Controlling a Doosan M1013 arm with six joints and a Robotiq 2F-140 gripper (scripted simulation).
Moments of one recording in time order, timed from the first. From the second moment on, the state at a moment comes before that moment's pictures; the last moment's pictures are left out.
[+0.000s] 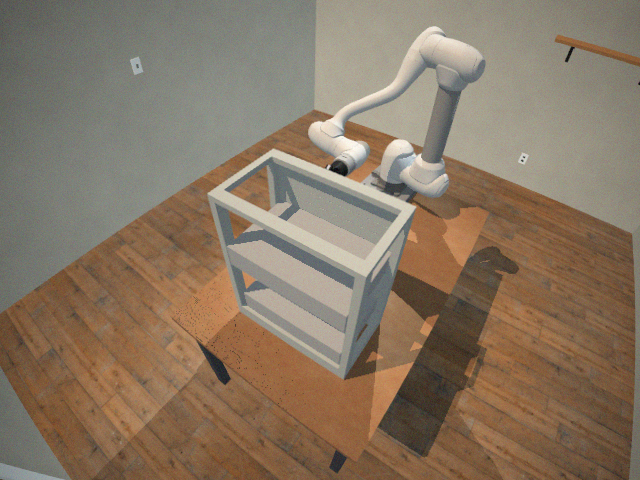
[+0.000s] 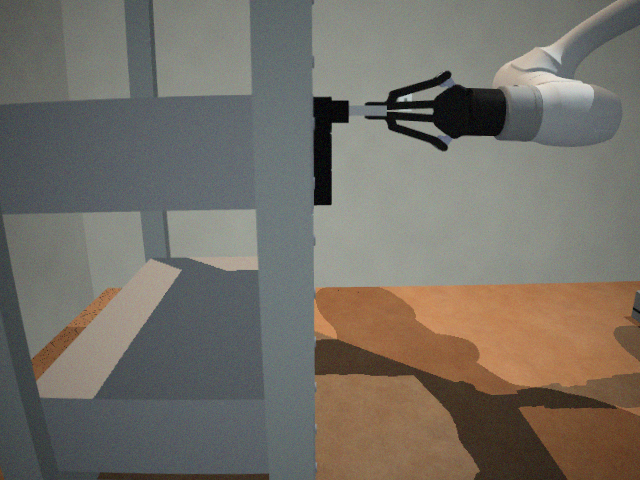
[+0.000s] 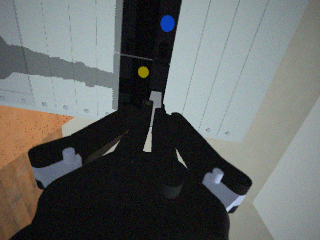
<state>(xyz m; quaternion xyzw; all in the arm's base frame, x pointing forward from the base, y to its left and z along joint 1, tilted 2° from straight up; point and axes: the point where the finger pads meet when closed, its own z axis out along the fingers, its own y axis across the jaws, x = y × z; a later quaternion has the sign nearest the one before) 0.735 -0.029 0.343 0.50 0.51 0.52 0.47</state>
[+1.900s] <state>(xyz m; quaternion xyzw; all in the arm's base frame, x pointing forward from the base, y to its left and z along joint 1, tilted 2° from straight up) 0.755 -0.028 0.343 0.50 0.51 0.52 0.47</state>
